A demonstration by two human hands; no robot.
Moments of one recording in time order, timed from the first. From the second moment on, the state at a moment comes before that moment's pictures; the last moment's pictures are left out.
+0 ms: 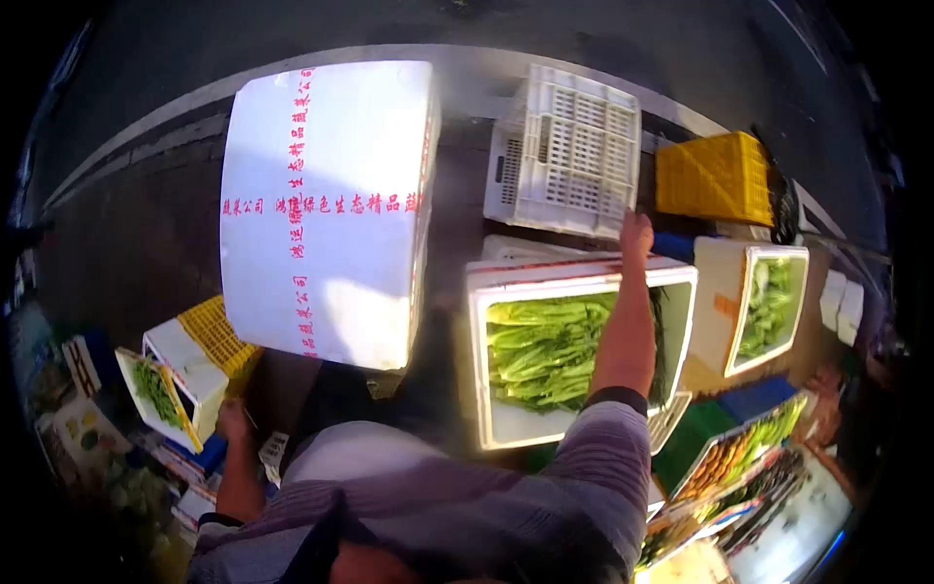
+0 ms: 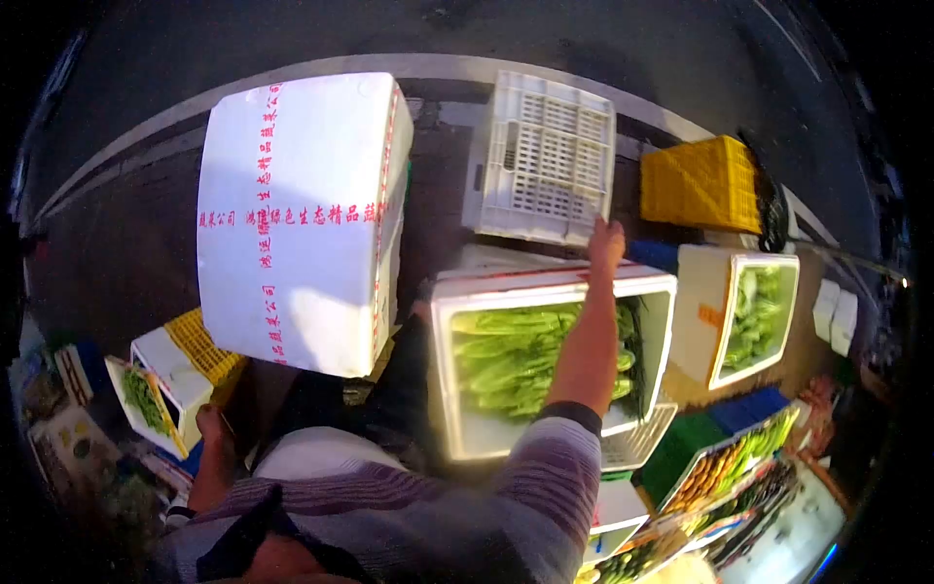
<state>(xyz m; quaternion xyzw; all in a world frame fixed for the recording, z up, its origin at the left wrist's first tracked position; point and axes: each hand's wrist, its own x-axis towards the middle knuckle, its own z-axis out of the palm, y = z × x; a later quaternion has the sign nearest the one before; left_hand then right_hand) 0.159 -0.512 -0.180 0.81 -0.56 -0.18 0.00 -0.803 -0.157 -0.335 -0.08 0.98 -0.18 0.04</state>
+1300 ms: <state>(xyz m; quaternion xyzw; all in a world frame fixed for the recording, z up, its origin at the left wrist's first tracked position) 0.208 -0.492 -0.243 0.87 -0.33 -0.33 0.14 -0.726 -0.334 -0.022 -0.33 0.90 0.14 -0.24</state>
